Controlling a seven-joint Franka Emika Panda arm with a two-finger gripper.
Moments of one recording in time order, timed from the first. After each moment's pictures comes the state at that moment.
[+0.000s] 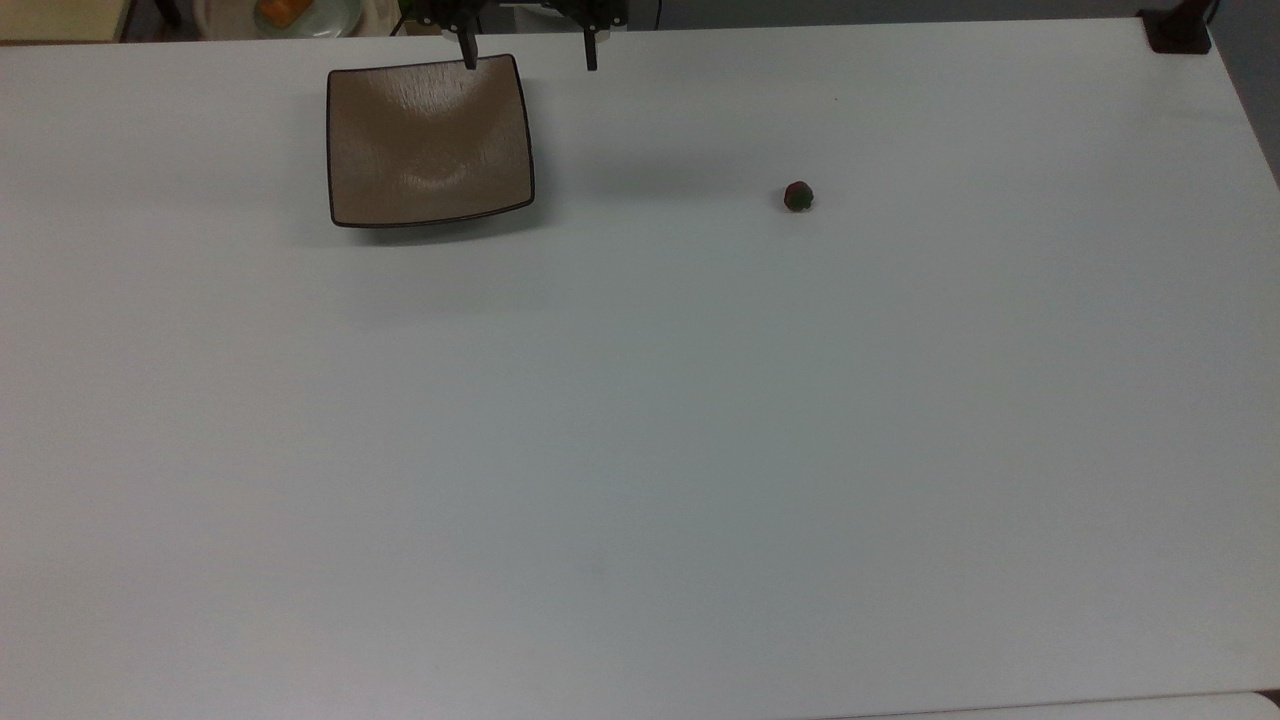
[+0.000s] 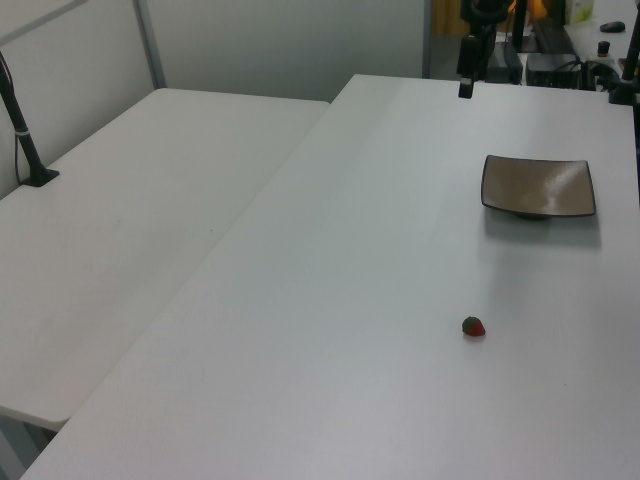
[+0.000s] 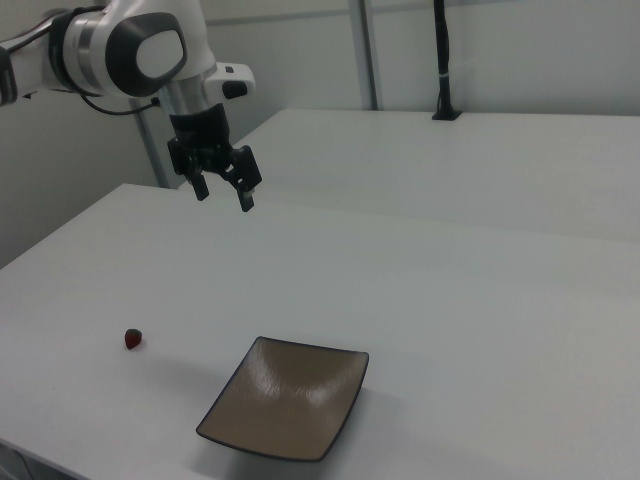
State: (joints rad) arm 0.06 -0.01 0.04 -1.68 0.03 1.73 0.04
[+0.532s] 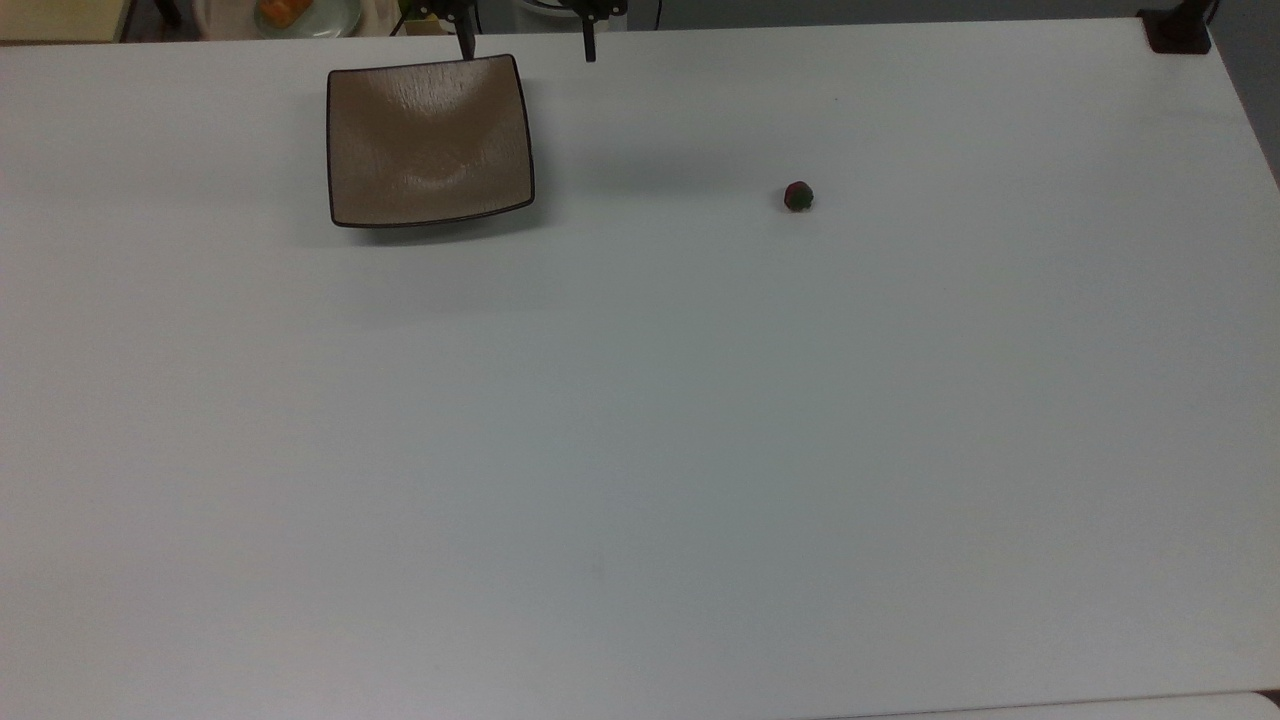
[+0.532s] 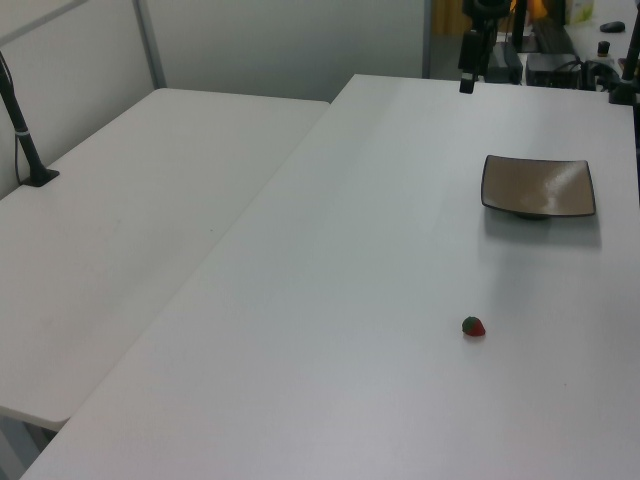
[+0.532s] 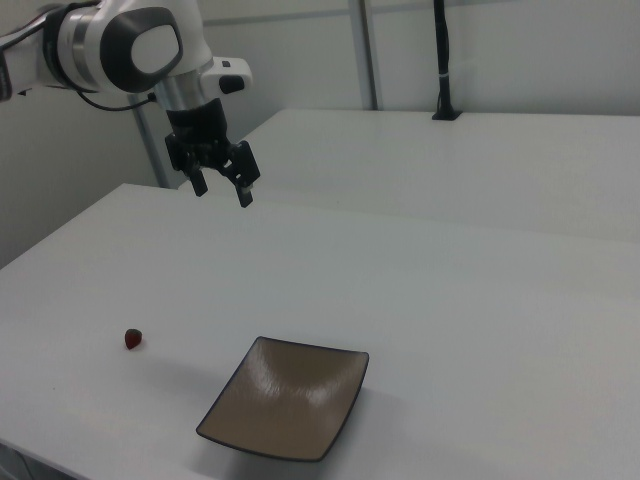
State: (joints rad) arm 0.06 -0.02 0.04 -1.67 0.03 1.73 0.04
